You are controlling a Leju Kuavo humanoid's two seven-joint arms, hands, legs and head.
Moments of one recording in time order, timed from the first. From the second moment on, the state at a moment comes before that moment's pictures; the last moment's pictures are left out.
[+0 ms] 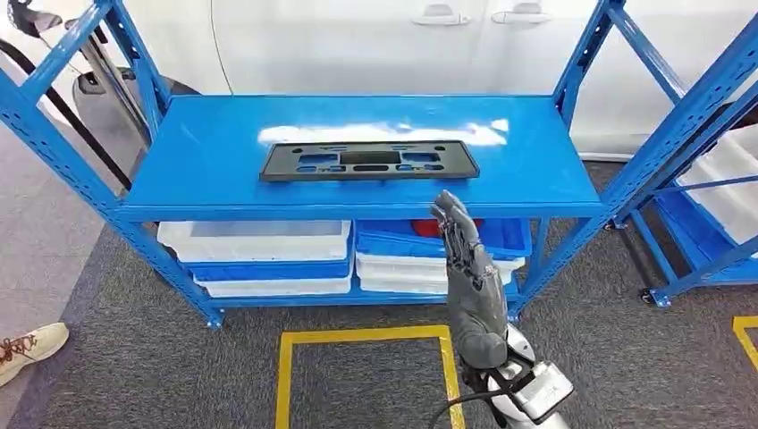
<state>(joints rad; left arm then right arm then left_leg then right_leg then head) -0.10 -0.09 1.36 -0.23 -0.88 0.02 -0.21 -0.14 -0.06 0.46 -1.81 0.12 -0.09 -0.66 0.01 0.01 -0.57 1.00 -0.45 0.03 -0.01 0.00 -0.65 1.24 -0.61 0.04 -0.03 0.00</state>
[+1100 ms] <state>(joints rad) -0.10 -0.09 1.36 -0.23 -0.89 0.03 -0.18 -0.10 -0.09 0.52 -1.79 0.18 -0.06 -0.66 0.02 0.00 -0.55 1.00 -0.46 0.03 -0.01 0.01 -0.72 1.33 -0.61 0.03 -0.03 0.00</state>
